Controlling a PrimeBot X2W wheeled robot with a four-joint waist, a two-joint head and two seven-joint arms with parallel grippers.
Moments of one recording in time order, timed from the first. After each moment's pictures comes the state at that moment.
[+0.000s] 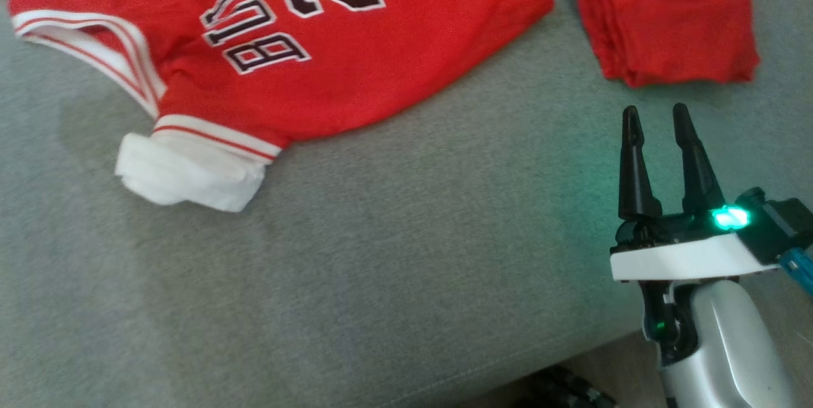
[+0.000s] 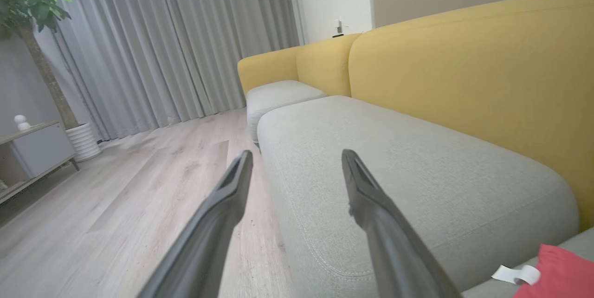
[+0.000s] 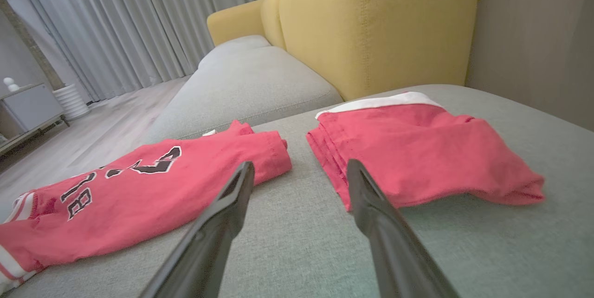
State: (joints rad) left arm -1.38 0.43 -0.43 1.04 -0.33 0.01 -0.17; right arm -0.18 -0.05 0.09 0.12 0.33 0.13 -0.25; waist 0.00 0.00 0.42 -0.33
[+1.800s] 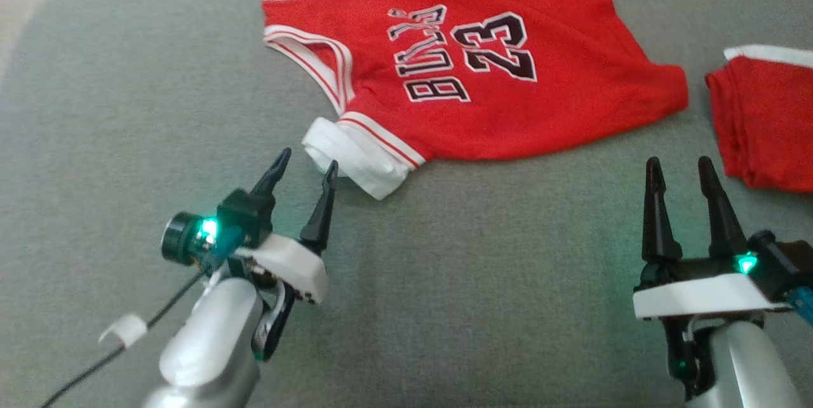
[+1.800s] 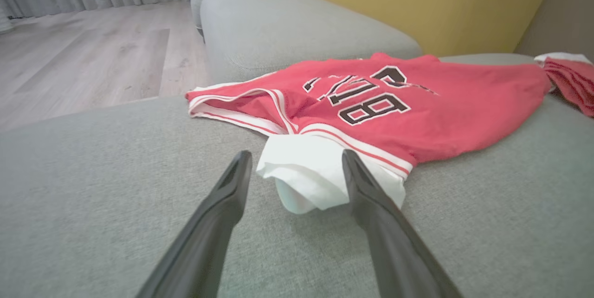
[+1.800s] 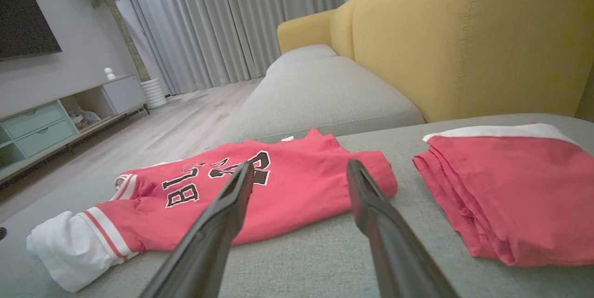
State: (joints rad) left arm -0.41 0.18 -0.52 0.47 -0.35 0.04 -0.12; right arm -0.08 -0.05 -0.01 0.16 0.22 0.13 -0.25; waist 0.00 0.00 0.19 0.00
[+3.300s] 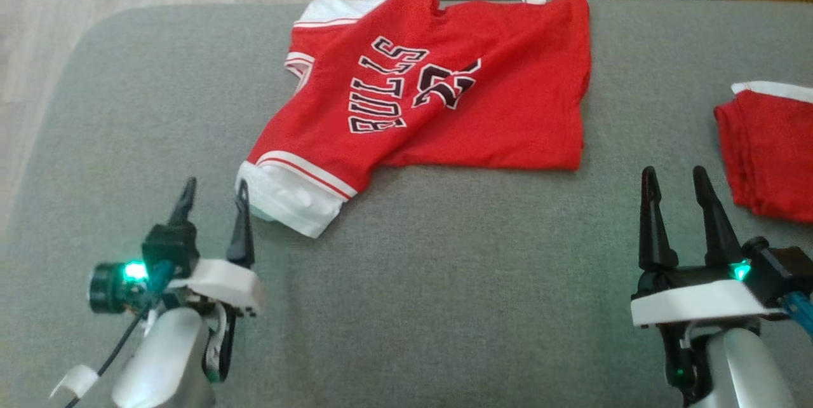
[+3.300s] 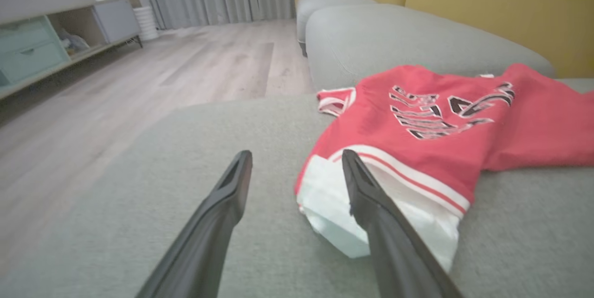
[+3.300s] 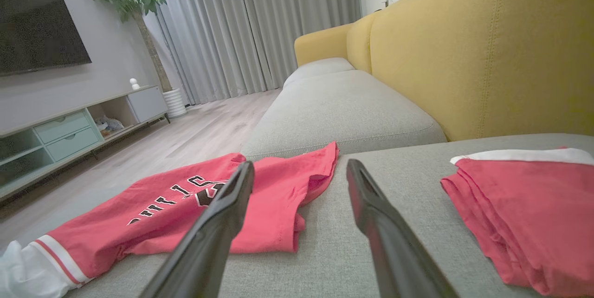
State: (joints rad) left arm -0.36 0.21 -0.38 0.59 -0.36 0.14 -0.21; right arm -0.07 -0.05 0.00 0.18 0.22 0.13 -0.25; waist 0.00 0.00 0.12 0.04
